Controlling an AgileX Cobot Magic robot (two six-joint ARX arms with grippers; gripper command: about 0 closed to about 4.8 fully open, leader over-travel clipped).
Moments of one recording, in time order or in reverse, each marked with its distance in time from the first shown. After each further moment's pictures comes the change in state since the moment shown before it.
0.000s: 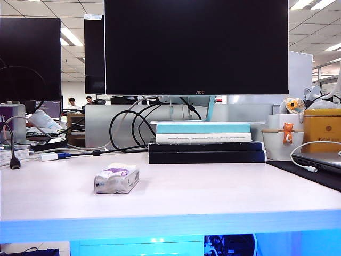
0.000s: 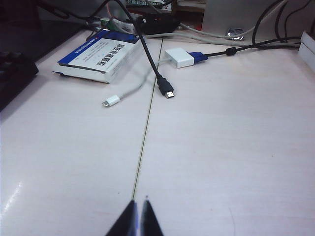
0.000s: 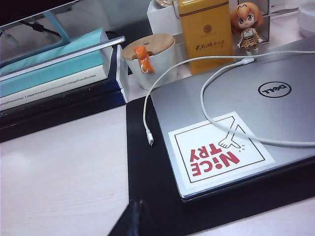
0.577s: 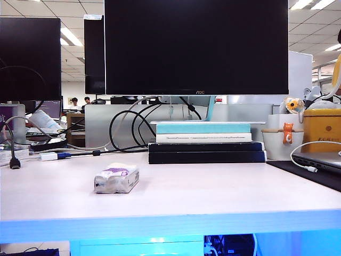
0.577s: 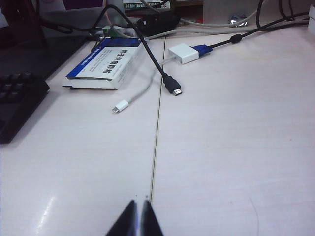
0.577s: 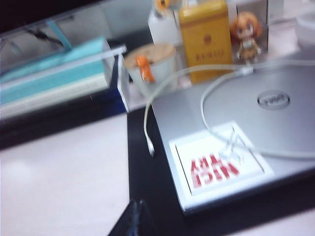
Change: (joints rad) left arm 0.000 0.000 0.000 0.000 -0.017 0.156; right arm 0.000 0.000 0.000 0.041 0.006 -0.011
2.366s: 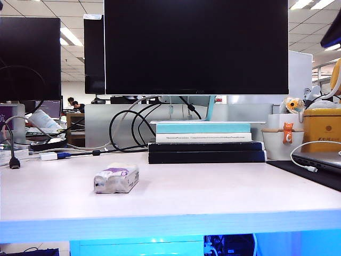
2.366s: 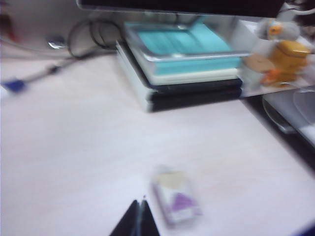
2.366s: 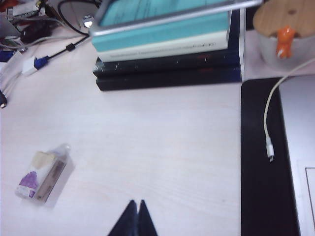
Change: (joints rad) left arm -0.347 0.609 0.683 -0.198 0.219 -0.232; right arm 0.000 0.768 0.701 -0.290 -0.445 -0.076
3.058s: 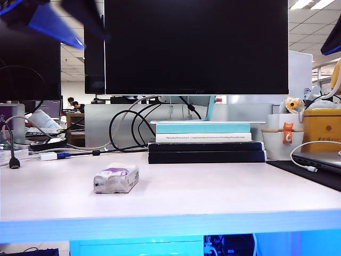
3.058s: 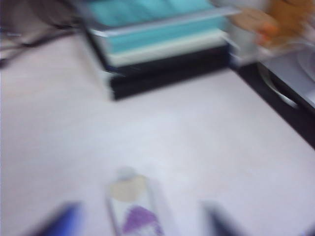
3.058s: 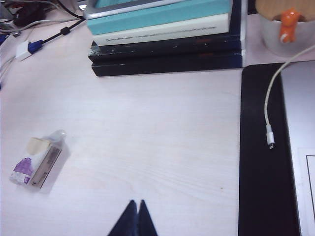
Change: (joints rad) left arm -0.533 0.374 0.035 0.246 -0.483 -0.090; right arm 0.000 0.021 0.005 -0.039 -0.005 -0.027
